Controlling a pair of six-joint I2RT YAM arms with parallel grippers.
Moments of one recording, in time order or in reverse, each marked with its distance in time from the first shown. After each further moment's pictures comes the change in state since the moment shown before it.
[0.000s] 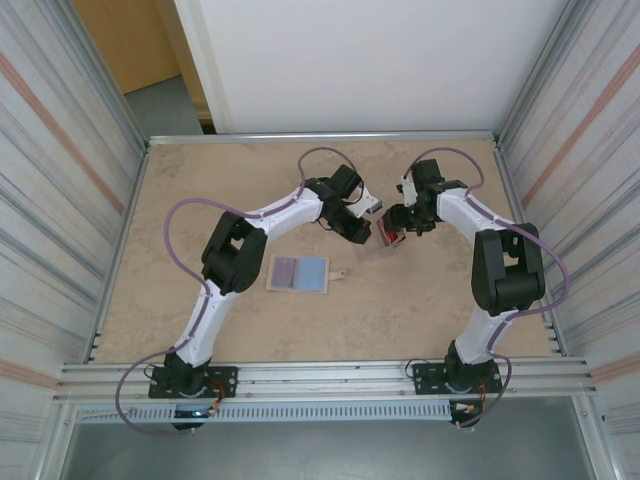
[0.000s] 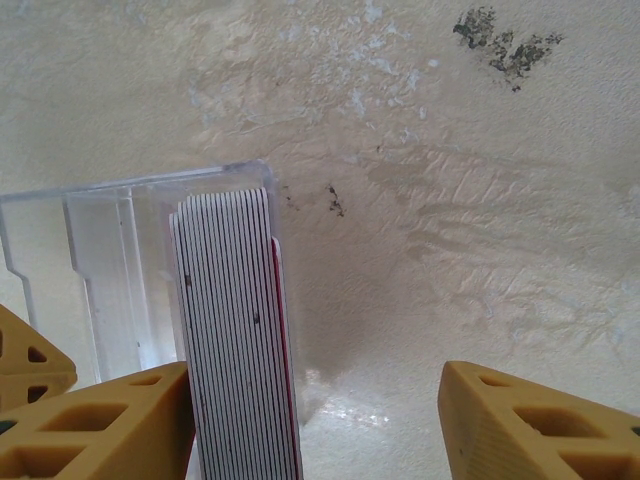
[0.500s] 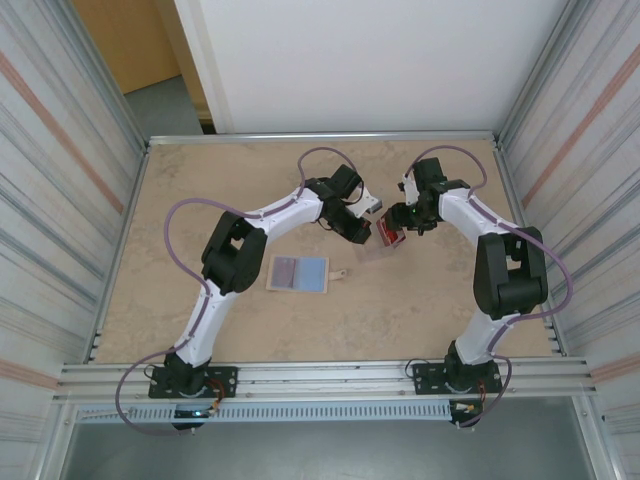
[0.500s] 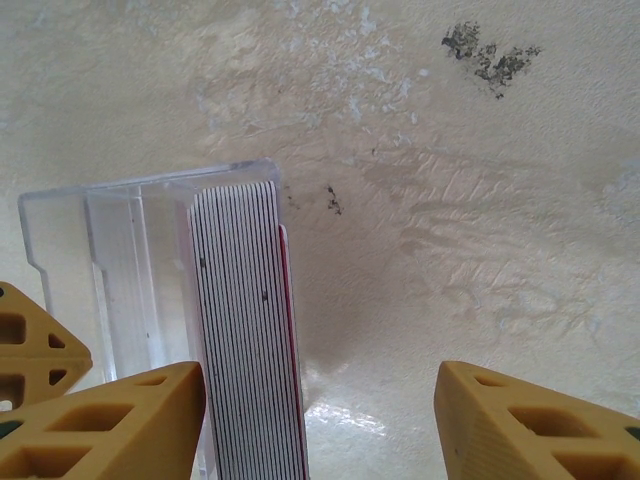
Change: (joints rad) left arm 0.000 0.000 -0.001 0.002 0.000 0.000; right arm 0.000 -0.029 0.000 -0.012 0.007 0.000
